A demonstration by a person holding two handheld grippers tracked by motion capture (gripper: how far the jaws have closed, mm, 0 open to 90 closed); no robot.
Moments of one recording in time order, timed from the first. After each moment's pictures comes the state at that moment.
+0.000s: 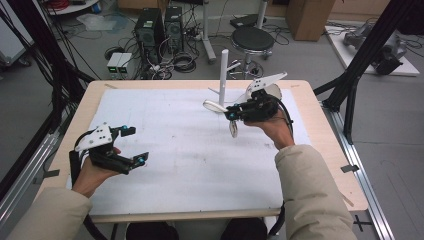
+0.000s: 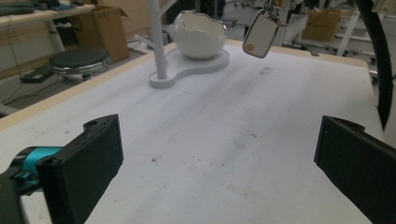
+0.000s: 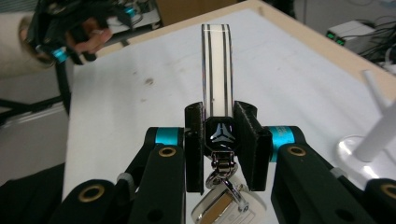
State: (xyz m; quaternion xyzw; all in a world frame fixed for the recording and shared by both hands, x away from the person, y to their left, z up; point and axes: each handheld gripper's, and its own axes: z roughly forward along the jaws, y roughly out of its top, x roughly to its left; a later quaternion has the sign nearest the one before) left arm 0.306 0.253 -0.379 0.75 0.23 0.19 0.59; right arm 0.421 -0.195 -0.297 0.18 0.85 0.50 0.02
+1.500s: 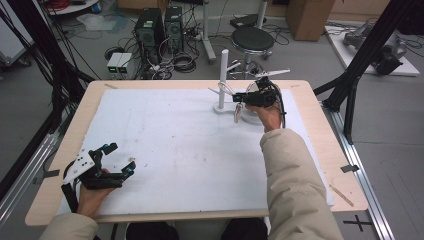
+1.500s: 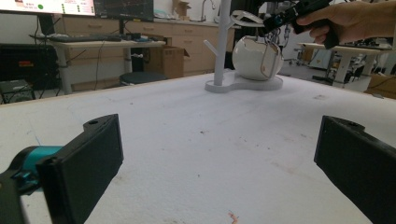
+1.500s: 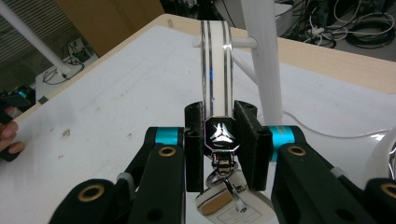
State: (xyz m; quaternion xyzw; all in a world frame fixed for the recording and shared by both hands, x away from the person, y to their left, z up) left arm 0.276 0.286 -0.452 0.64 0.31 0.27 0.64; right arm 0.495 -0.217 -0.341 0.37 0.78 0.51 0.04
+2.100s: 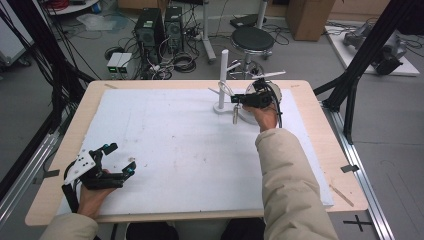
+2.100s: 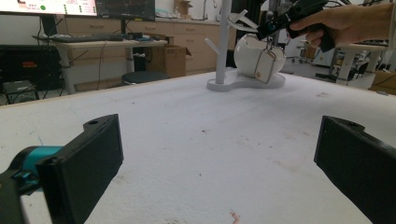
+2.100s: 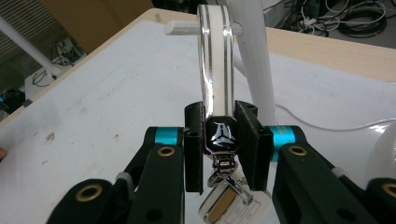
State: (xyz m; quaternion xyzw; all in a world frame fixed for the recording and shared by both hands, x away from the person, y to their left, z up) left arm 0.276 0.285 -0.452 0.65 0.31 0.27 0.64; right arm 0.504 -0.211 -0.354 0.39 0.78 0.50 0.04
